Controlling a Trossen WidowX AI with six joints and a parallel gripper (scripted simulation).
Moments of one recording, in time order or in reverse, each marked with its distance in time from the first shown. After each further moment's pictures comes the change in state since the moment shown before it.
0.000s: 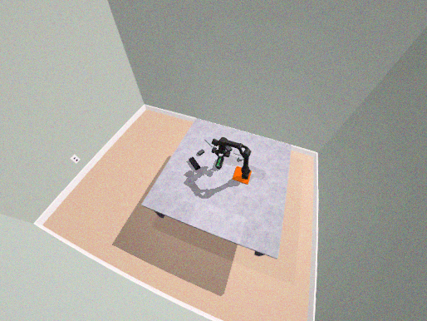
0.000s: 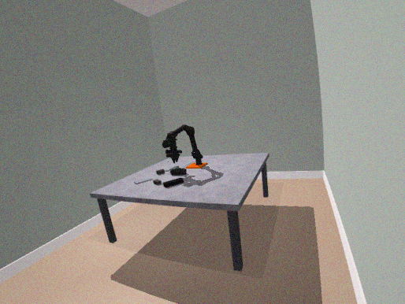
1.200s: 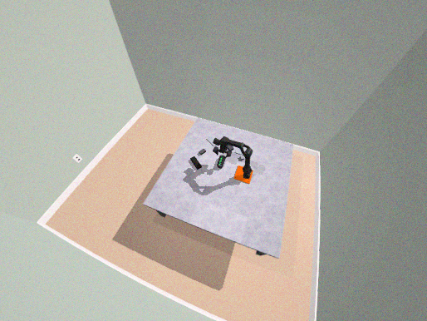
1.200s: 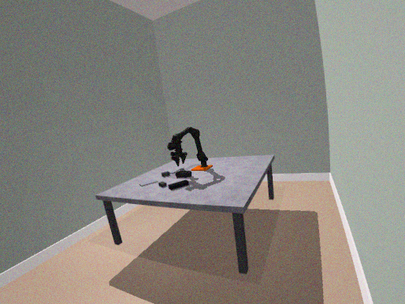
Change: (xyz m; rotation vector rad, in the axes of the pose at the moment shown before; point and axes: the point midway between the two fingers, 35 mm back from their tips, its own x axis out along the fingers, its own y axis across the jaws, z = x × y) arm 0.000 0.000 0.000 0.001 0.000 0.001
